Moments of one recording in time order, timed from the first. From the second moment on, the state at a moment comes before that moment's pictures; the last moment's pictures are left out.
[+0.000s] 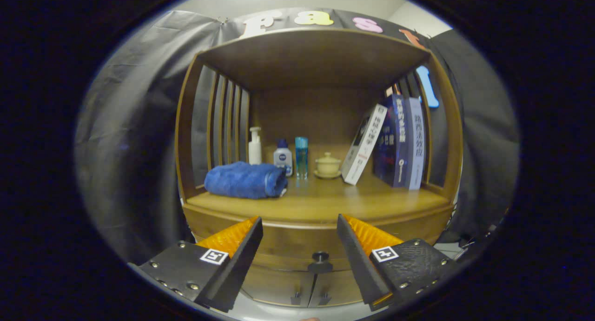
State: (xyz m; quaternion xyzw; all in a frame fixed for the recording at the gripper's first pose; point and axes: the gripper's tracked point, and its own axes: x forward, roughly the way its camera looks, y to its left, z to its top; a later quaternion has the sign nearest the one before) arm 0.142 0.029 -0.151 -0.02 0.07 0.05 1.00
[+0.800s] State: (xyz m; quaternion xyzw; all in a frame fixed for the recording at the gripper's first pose) arm 0.176 -0.015 -0.252 0.01 0.18 0.00 0.98
